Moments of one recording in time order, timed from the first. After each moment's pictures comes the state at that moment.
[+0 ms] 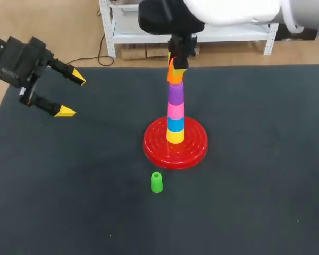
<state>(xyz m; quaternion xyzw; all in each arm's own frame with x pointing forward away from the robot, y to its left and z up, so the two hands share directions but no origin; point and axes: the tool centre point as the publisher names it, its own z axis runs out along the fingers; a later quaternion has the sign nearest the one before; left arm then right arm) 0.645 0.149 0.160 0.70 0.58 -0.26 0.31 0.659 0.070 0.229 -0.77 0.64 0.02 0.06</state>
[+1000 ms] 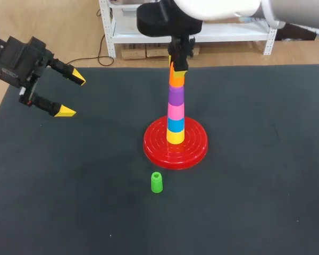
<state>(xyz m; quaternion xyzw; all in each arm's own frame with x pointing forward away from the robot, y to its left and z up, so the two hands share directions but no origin) 0.645 0.149 0.160 0.70 0.58 -0.26 0.31 0.663 0.069 0.220 -0.76 0.64 0.02 0.03</state>
